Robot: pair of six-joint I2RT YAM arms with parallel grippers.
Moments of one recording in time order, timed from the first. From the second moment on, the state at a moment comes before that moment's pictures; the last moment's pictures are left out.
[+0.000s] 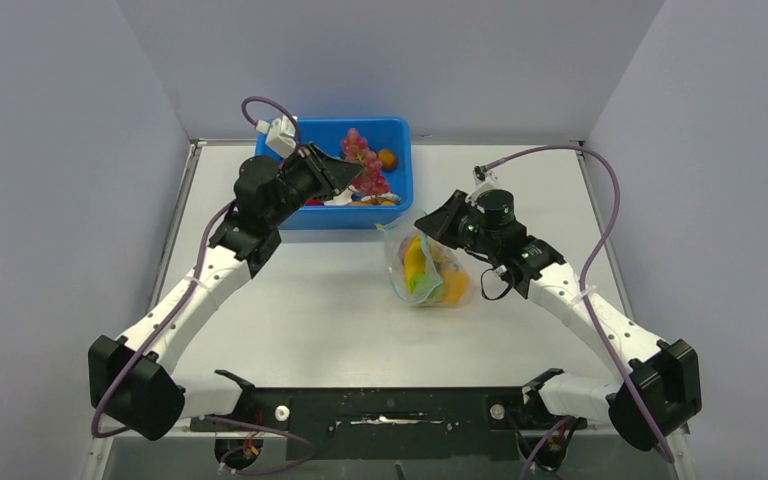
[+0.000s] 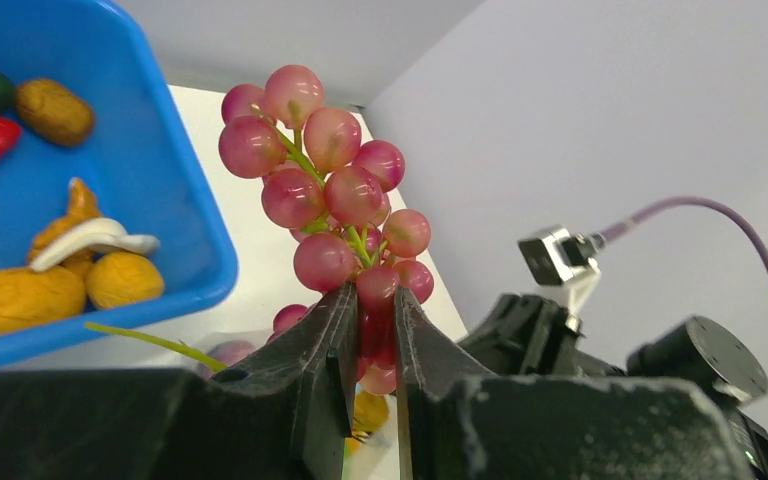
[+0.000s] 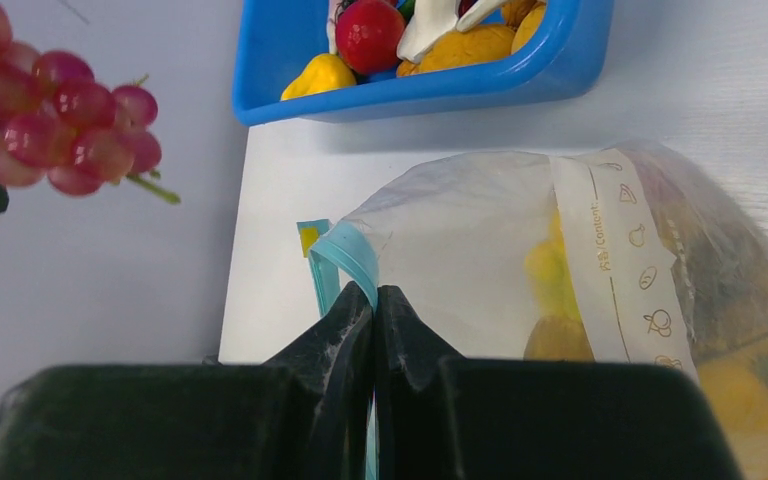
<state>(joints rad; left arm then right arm) -0.44 1.30 1.14 0.14 0.22 -0.80 0.52 1.19 0.94 -0.15 -0.13 0.83</state>
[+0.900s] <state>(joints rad) -0.73 1.11 0.80 0.22 0.08 -0.87 0.51 1.20 0.94 -0.09 -0.17 0.95</state>
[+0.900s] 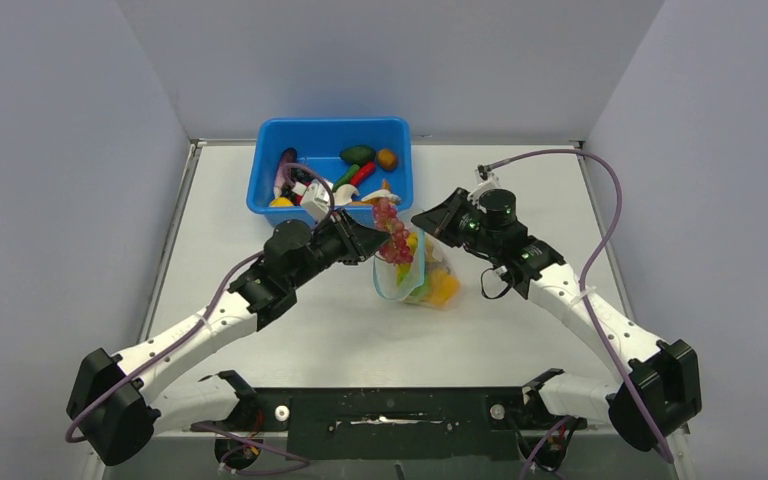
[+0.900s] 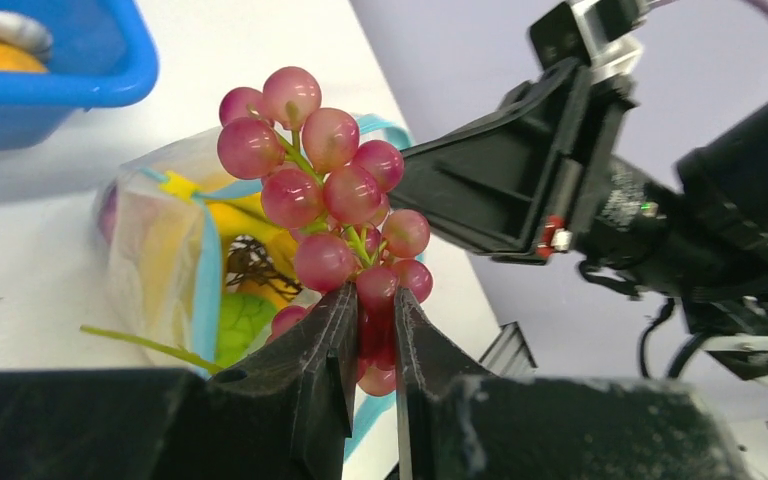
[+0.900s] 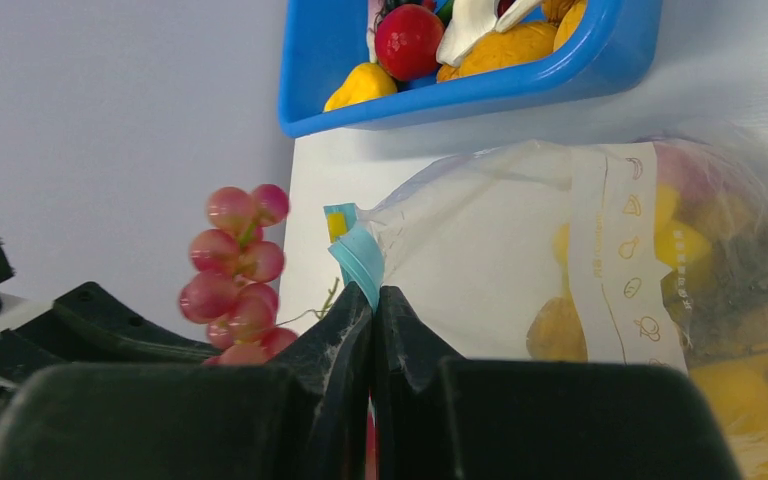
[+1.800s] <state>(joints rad) -0.84 1.36 0.82 0.19 0.06 -0.64 0.51 1.19 0.92 -0.08 -0.18 0.96</state>
